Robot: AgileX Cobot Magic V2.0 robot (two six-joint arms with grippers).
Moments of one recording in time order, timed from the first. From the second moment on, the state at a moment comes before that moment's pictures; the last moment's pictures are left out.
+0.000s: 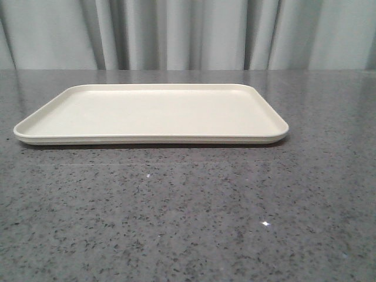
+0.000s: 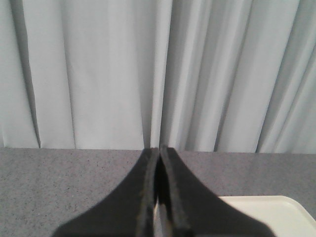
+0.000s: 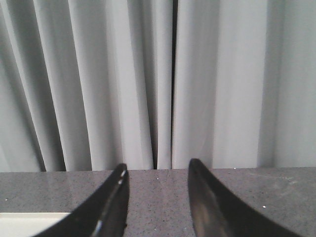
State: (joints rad) left arm -0.06 0.48 -0.90 -0.17 0.54 -0.04; right arm 0.07 0.30 -0.62 0.22 0.25 -0.05
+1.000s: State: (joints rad) left arm -0.06 0.59 -1.11 -0.16 0.76 -0.03; right arm 0.07 0.30 -0.67 0.22 0.20 -0.06
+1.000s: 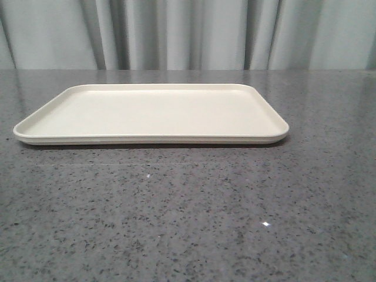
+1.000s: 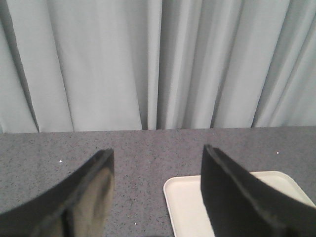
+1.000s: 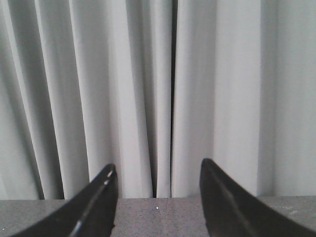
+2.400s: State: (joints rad) left arm -0.06 0.95 -1.19 0.19 1.27 -0.03; right arm 0.07 0.69 -0.99 0.14 0.44 -0.06
